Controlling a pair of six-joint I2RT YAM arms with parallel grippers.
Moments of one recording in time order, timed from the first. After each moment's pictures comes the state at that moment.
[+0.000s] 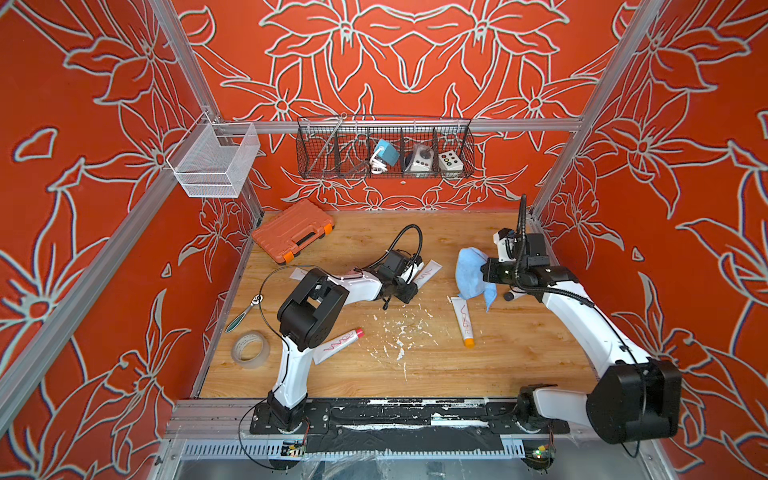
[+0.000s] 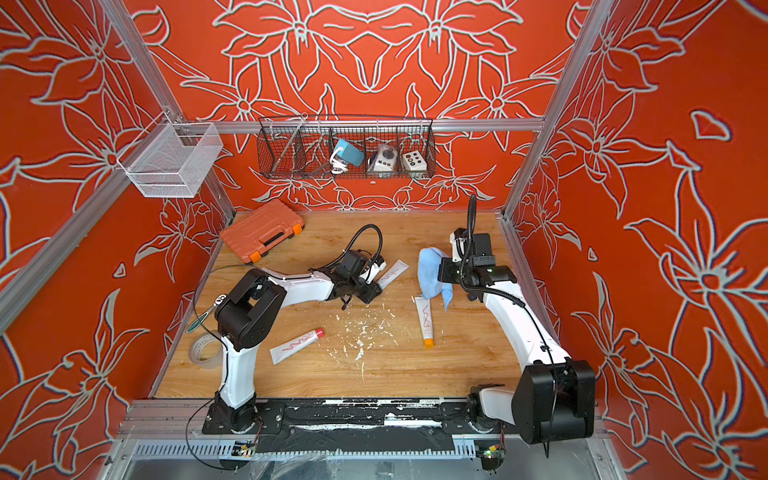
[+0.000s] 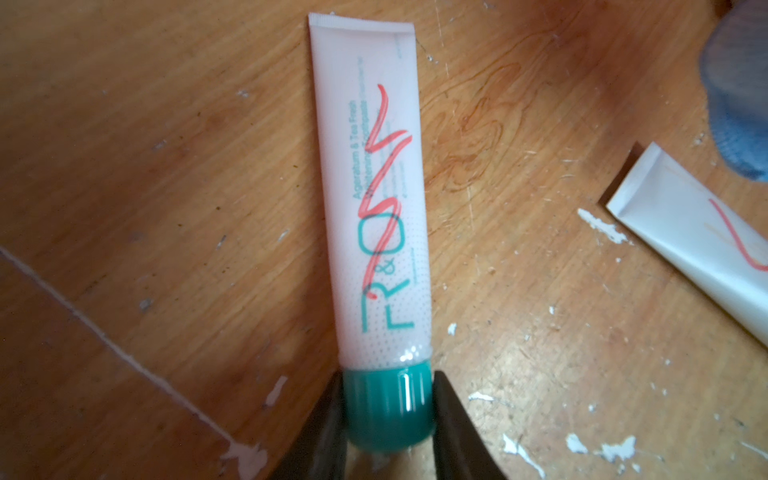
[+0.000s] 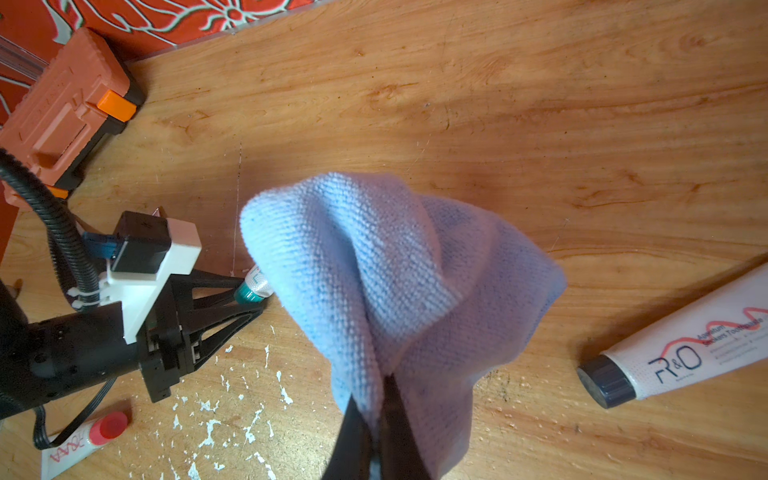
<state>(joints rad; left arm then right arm) -0.60 2.04 1.25 -0.09 0.22 0.00 0.13 1.27 1.00 -0.55 -0.25 0.21</state>
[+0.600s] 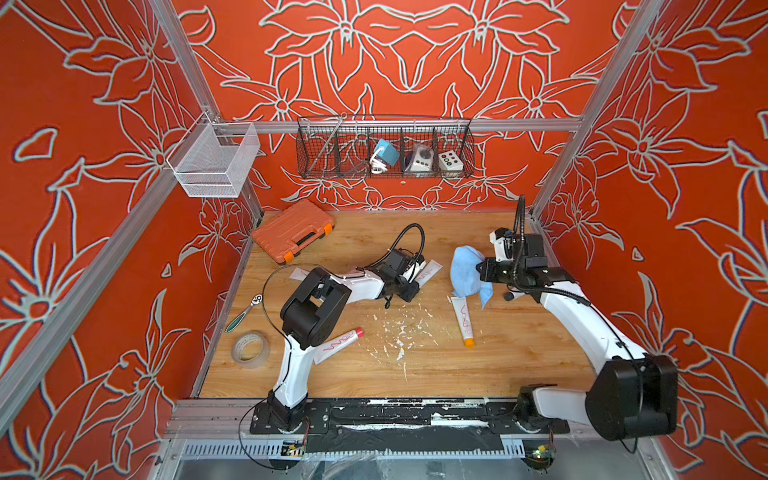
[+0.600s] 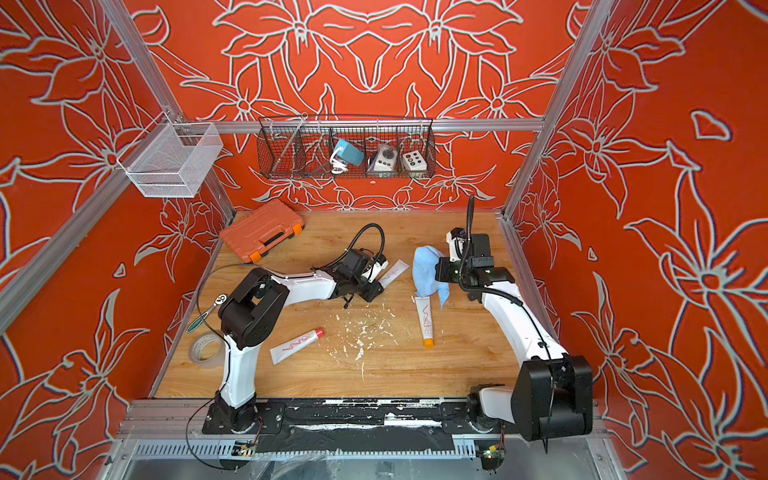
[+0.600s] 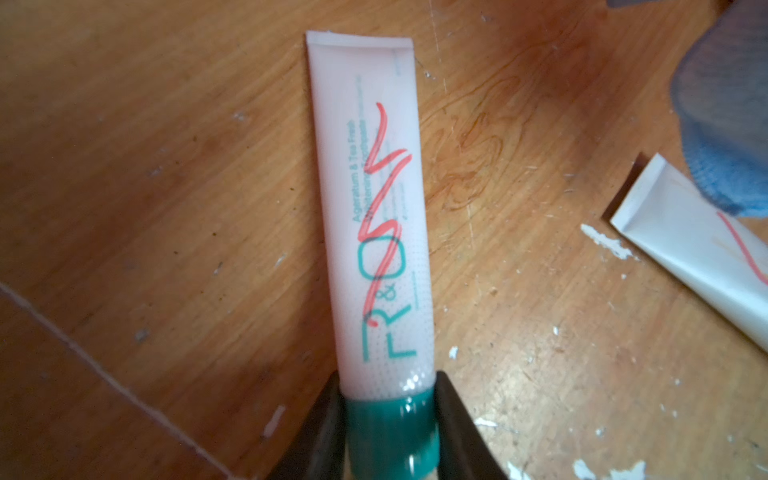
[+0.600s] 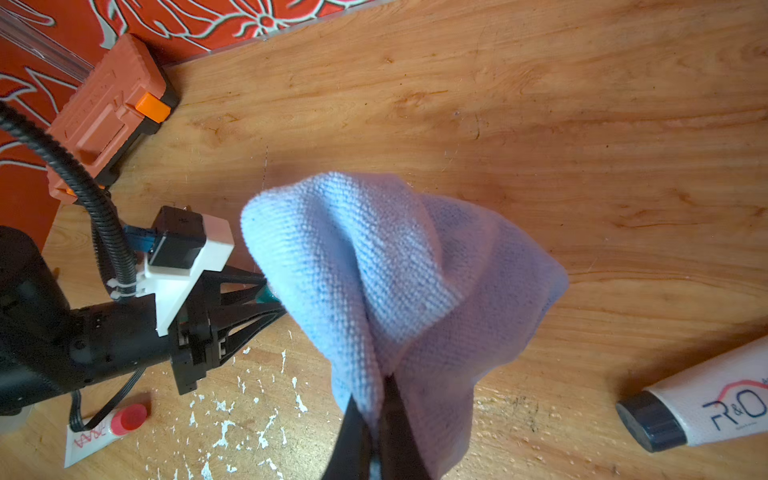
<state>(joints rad) -0.60 2.06 1.28 -0.09 0.21 0.01 0.13 1.29 0.98 -0.48 -0.32 0.20</state>
